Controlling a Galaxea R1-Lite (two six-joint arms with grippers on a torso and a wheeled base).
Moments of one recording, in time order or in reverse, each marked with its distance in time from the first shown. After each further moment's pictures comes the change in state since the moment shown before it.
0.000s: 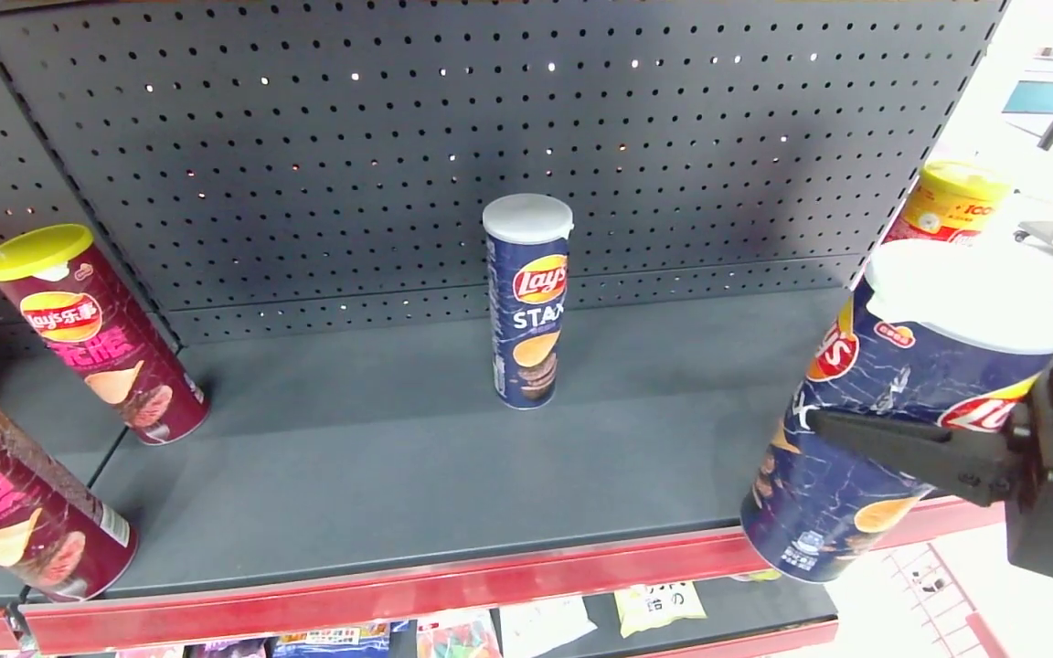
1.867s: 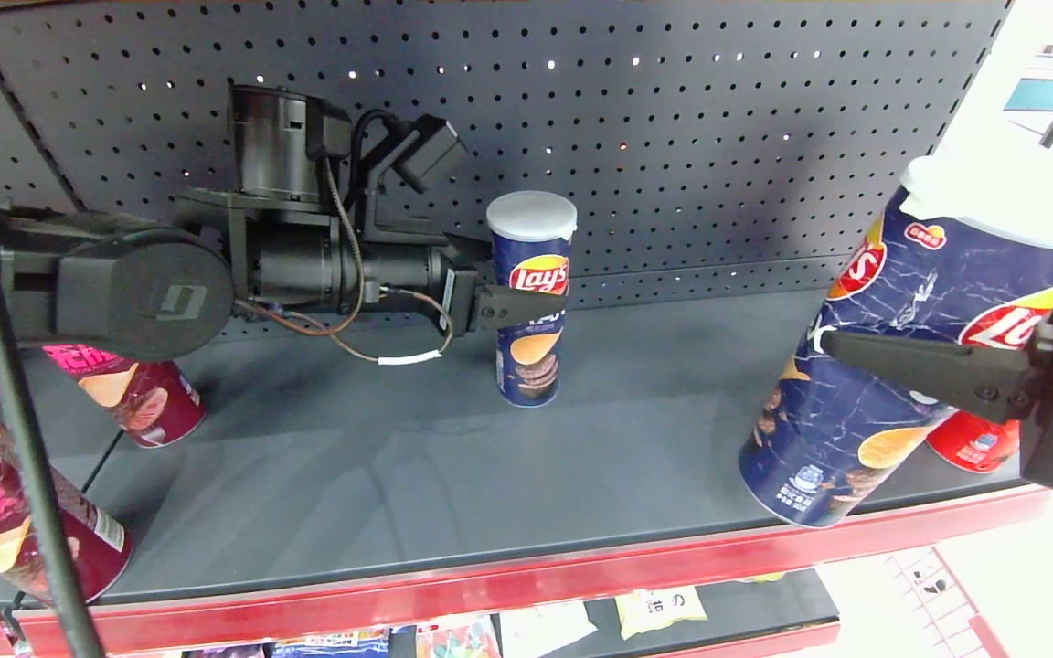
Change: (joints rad) left arm -0.444 1.507 -0.969 -0.158 -0.270 0.230; right arm -0.032 0.013 -0.090 -0.001 -0.023 0.078
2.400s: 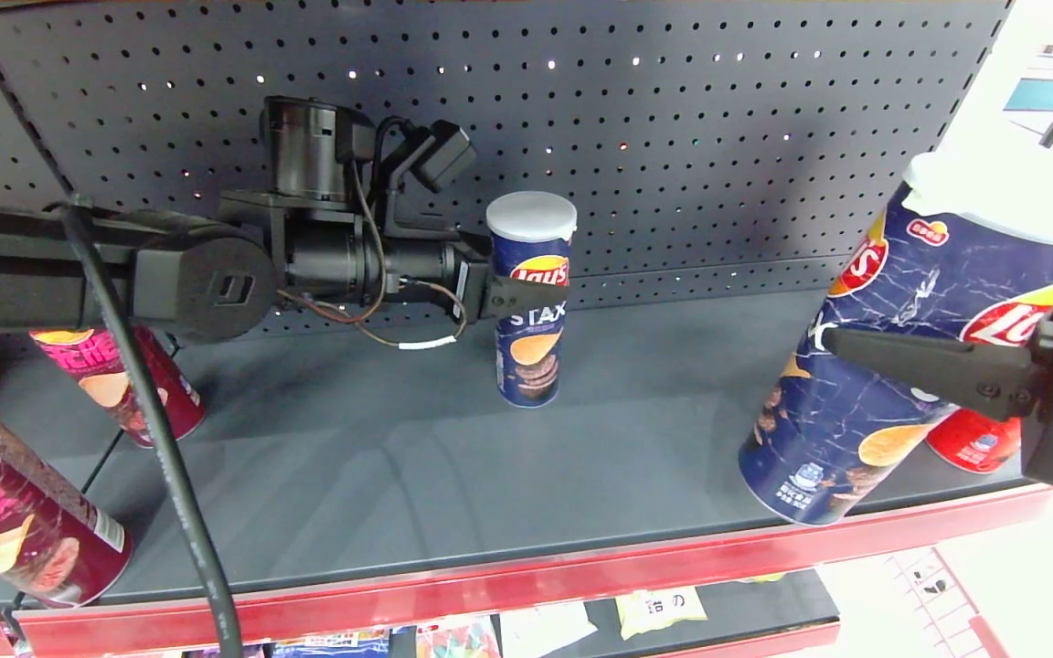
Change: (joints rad) left arm 0.020 0.083 -0.086 0.000 -0.011 0.000; right arm 0.000 0.000 -0.003 0.000 0.000 0.003
